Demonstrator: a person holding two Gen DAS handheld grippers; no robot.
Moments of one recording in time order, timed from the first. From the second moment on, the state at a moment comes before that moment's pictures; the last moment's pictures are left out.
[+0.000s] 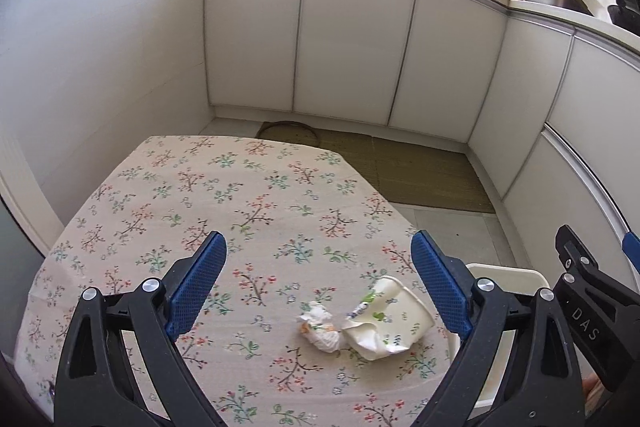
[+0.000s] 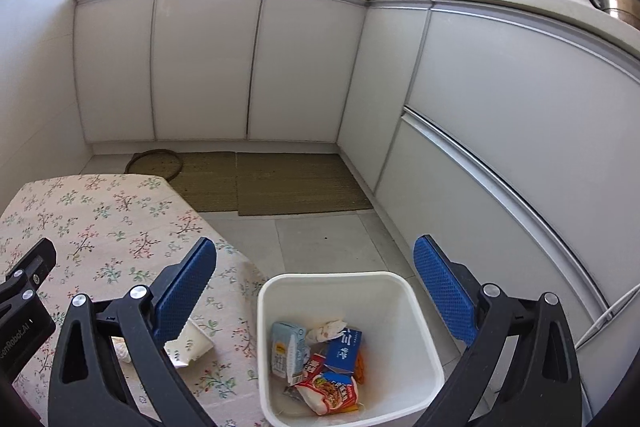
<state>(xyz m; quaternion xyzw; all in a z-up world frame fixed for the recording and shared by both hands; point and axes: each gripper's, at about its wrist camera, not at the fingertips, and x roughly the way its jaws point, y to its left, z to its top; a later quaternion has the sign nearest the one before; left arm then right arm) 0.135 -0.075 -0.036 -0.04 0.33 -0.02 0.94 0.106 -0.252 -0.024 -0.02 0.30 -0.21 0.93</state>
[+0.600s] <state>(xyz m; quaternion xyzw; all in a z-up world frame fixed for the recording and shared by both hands) 0.133 0.043 -0.052 -0.08 0.35 0.08 0.93 0.155 -0.128 -0.078 -0.10 0.39 -0.12 0.91</state>
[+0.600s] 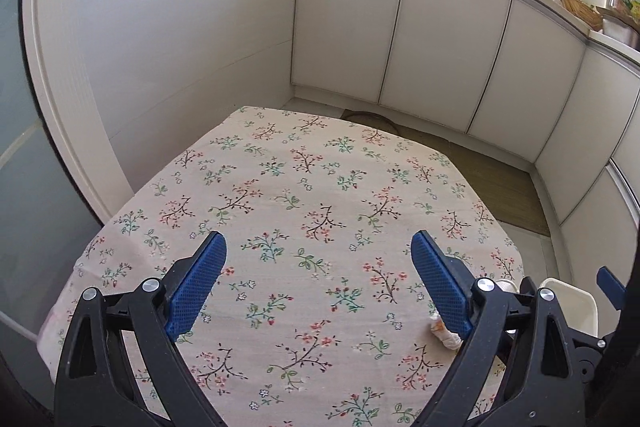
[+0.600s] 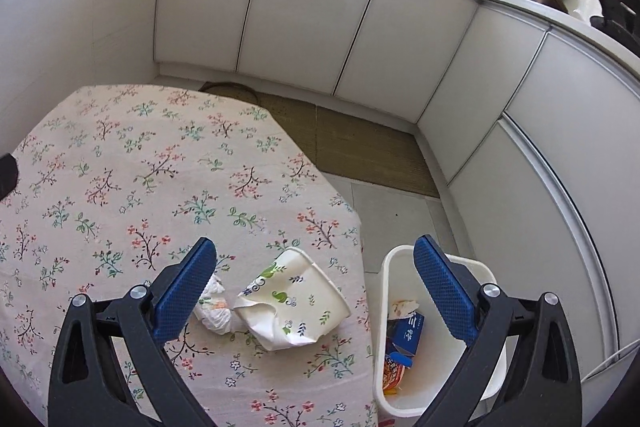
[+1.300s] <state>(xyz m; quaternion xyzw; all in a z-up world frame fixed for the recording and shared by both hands) 0.136 0.058 -0.074 -0.08 0.37 0.09 0.92 0.206 -0.188 -0.183 0.21 0.55 -0.25 0.77</state>
